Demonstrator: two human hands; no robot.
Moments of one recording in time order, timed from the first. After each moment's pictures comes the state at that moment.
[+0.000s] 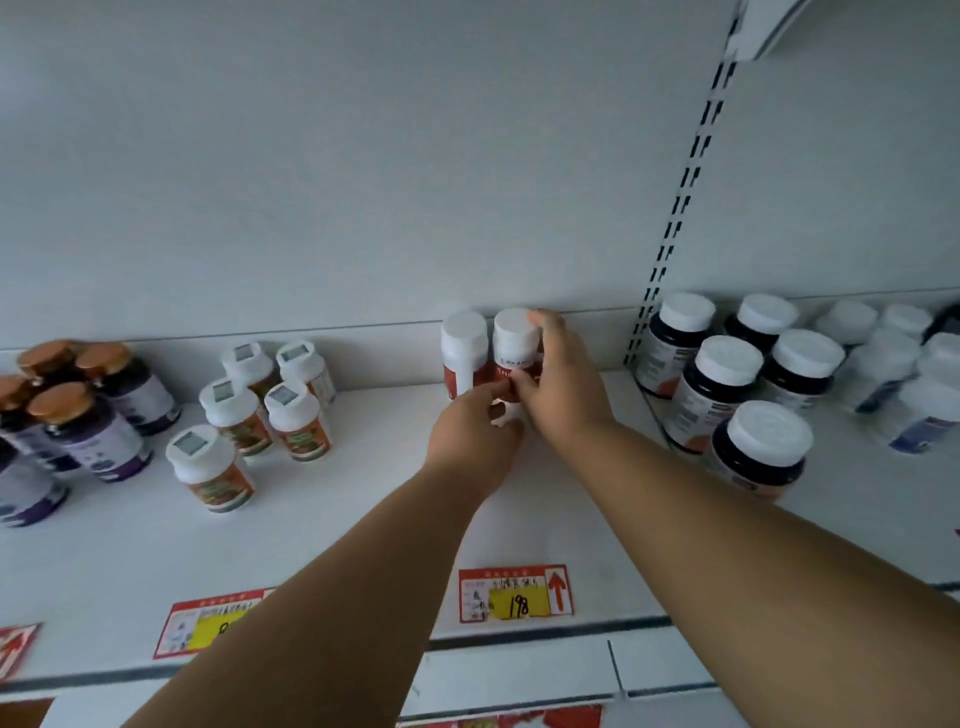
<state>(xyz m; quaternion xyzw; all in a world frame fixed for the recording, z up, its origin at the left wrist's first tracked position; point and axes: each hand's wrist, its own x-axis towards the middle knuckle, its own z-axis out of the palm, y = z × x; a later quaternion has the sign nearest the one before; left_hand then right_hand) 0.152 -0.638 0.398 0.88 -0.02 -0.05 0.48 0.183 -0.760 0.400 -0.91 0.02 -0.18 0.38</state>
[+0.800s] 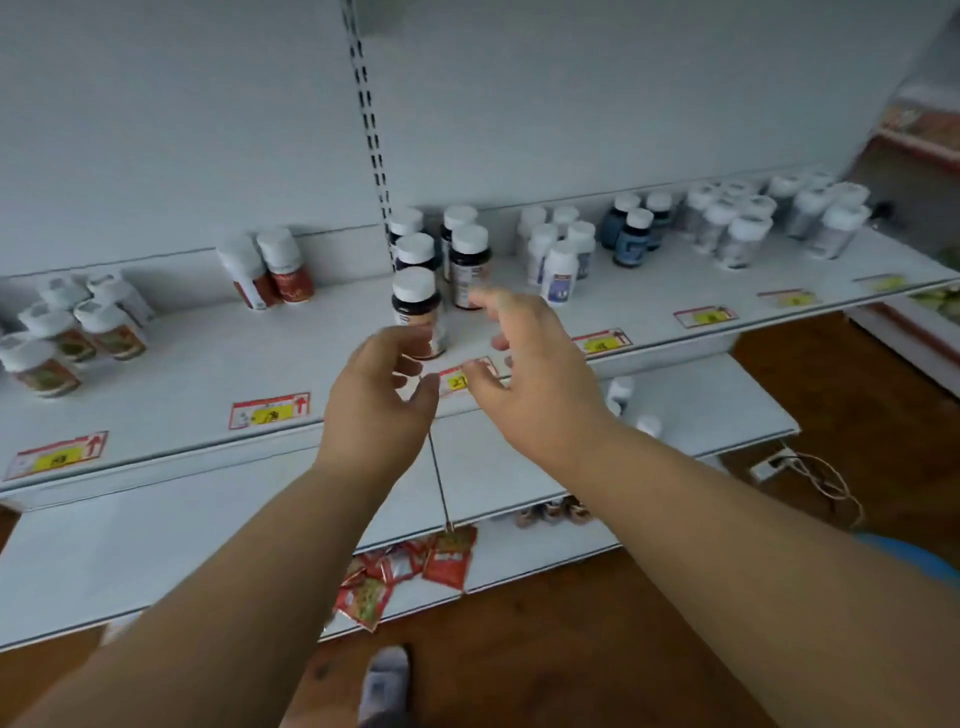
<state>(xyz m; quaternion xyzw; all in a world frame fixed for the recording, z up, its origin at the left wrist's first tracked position) -0.117 -0.787 0.472 0.87 -0.14 0.09 0.47 -0.153 -0.942 0.491 -0.91 -0.02 -0.22 0.35</state>
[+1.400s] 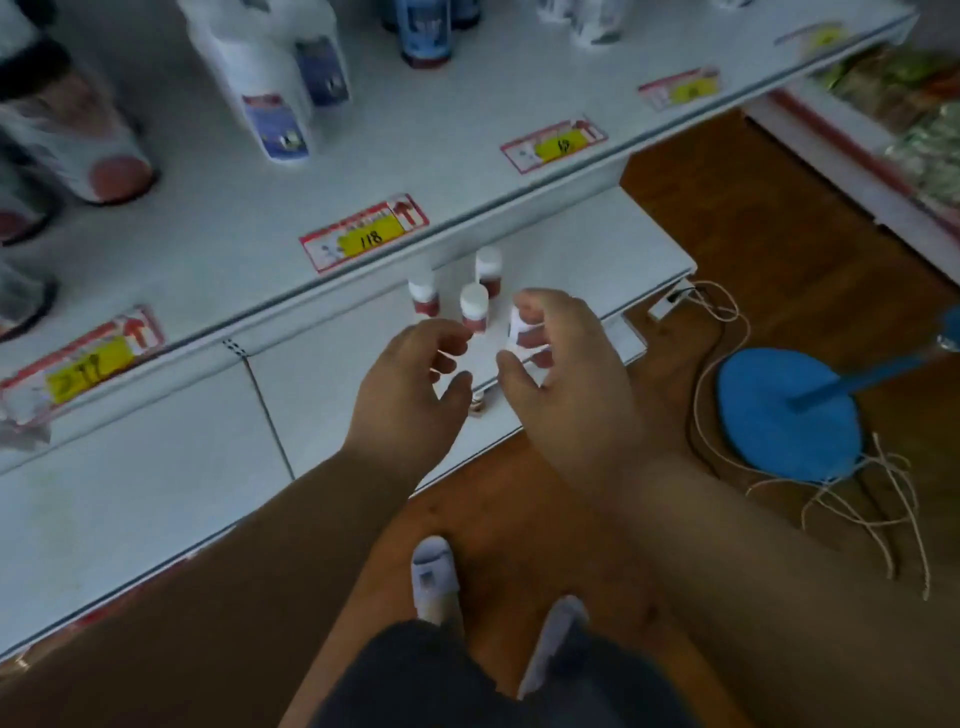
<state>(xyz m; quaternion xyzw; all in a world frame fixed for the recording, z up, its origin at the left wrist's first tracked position) -0.102 -1.028 0.304 0.88 -0.25 -0.13 0.38 -0.182 -1.156 0.323 -0.88 0.24 -0.12 0.39</state>
